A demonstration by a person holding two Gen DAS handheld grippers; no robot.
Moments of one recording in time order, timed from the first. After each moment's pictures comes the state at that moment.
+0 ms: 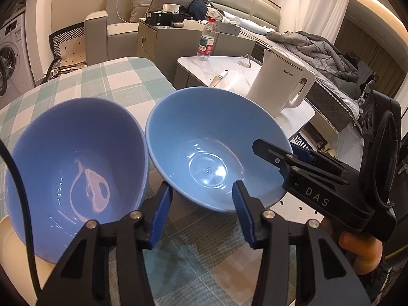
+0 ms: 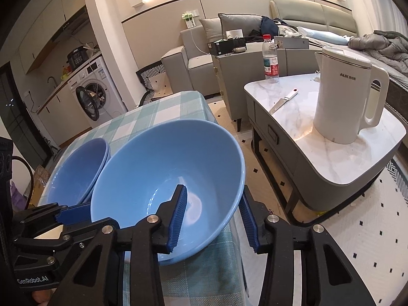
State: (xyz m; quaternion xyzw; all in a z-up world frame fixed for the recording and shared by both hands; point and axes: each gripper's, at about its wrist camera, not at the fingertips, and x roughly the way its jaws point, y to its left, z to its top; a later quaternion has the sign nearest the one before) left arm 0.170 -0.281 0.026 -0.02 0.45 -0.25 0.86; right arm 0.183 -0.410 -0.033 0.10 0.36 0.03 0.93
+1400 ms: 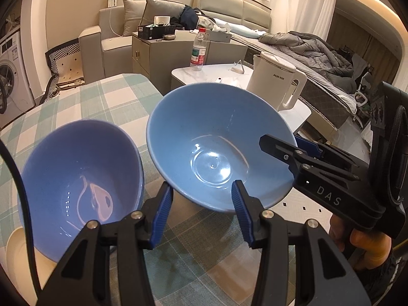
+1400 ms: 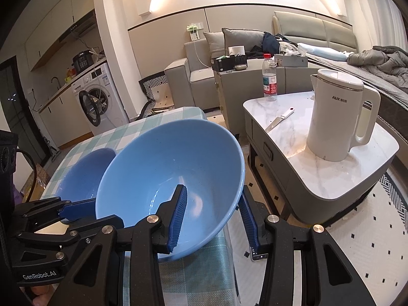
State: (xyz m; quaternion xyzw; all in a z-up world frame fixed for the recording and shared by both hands) left arm 0.158 -0.288 0.048 0.01 0.41 -0.26 0.87; right arm 0.161 -0.409 -0.007 0.07 0.32 0.03 0.94
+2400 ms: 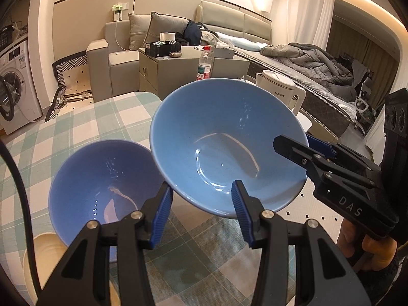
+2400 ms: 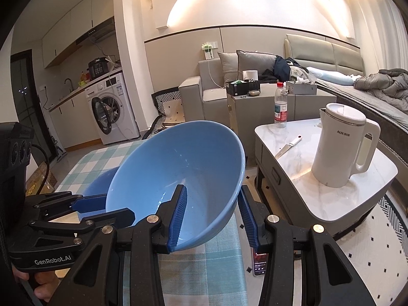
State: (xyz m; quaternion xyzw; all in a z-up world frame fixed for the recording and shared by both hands) left arm 0.149 -0.260 0.079 0.01 0.38 -0.25 0.89; right arm 0.131 -0.375 0.037 0.04 0.27 0.05 0.96
